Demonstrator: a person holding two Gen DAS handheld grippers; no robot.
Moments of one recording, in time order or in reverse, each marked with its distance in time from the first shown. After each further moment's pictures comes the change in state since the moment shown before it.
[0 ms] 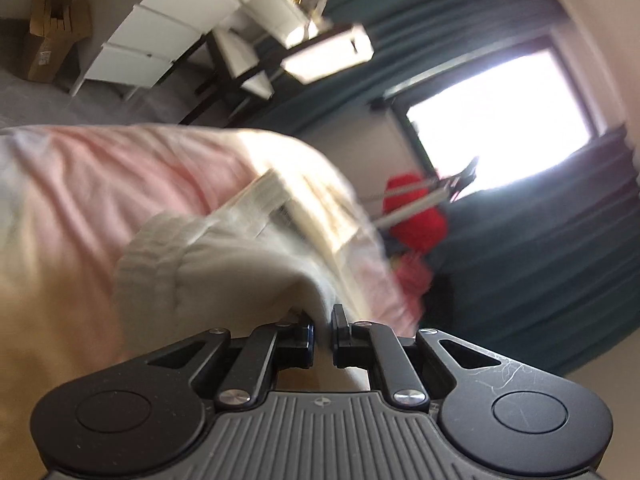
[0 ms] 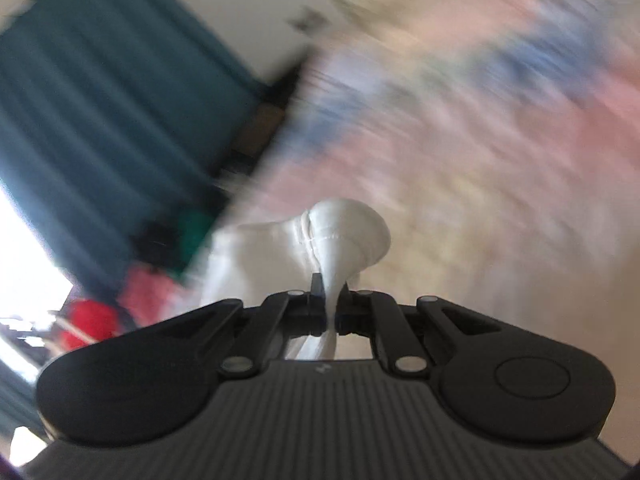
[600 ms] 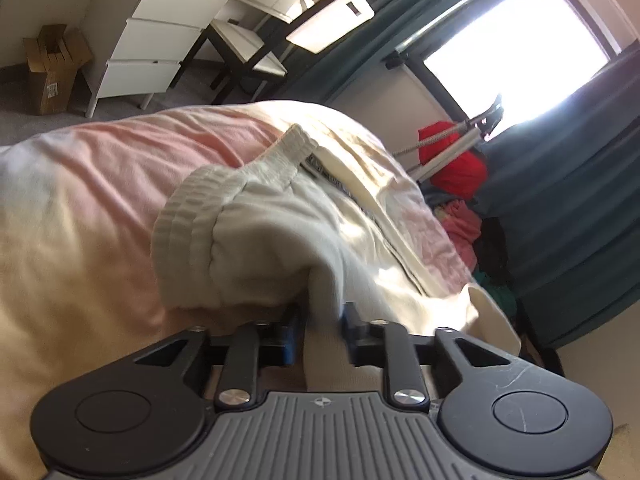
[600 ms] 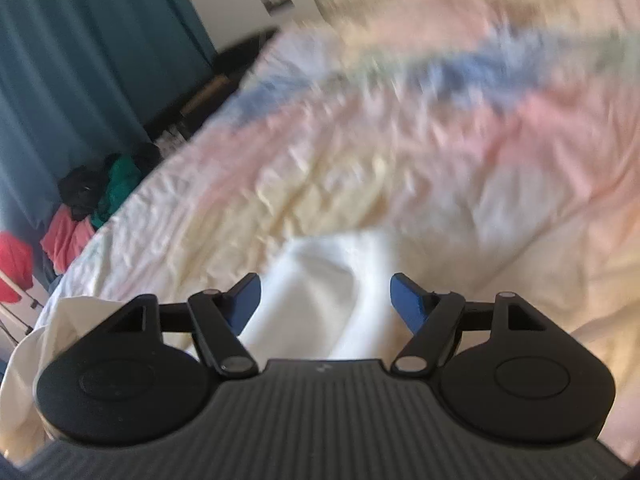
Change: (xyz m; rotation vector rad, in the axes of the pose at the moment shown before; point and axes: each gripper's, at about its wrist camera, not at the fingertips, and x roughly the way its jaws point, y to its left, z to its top) left arm -0.009 -0.013 -0.033 0.144 0.080 0.122; right arm -0.046 0.026 -0.043 -0.239 -0.040 -0.192
